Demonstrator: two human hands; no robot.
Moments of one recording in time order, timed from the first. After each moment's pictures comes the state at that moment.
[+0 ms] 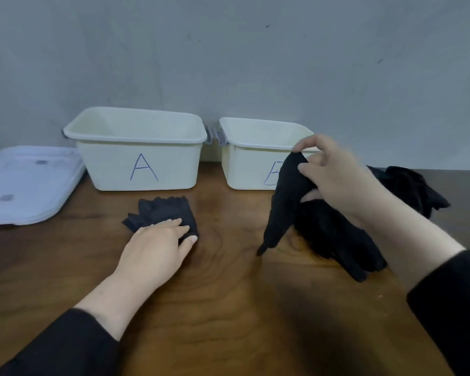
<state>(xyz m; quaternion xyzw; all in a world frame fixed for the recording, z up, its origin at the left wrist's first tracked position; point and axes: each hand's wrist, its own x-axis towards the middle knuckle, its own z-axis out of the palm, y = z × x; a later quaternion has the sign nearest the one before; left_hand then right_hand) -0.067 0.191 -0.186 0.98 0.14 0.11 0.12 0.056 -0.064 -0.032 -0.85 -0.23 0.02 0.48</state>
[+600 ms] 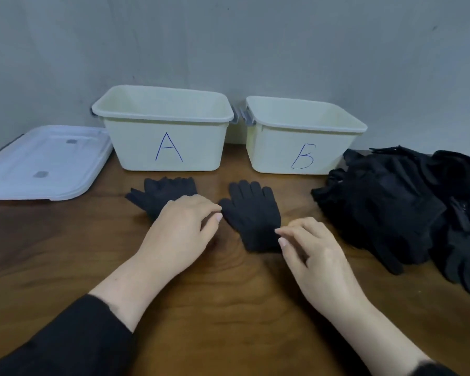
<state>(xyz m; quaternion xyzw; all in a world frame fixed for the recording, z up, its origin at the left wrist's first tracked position) -0.088 0.187 -0.170 0.95 0.08 0.21 0.19 -0.013 -0.057 -0.178 -0.88 -0.36 -0.11 0.28</state>
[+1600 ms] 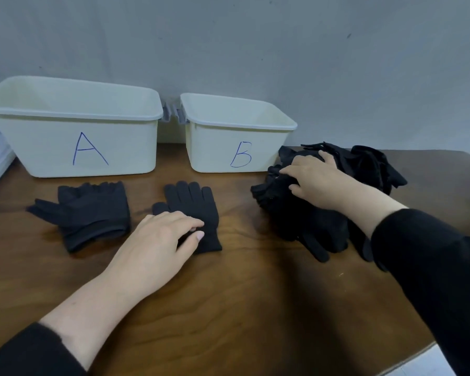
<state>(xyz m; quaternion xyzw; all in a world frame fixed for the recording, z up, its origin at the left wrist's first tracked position) -0.057 0.129 -0.178 0.96 -0.01 0.19 0.22 0.152 -0.122 -0.088 -0.94 -0.31 -0.06 -0.14</state>
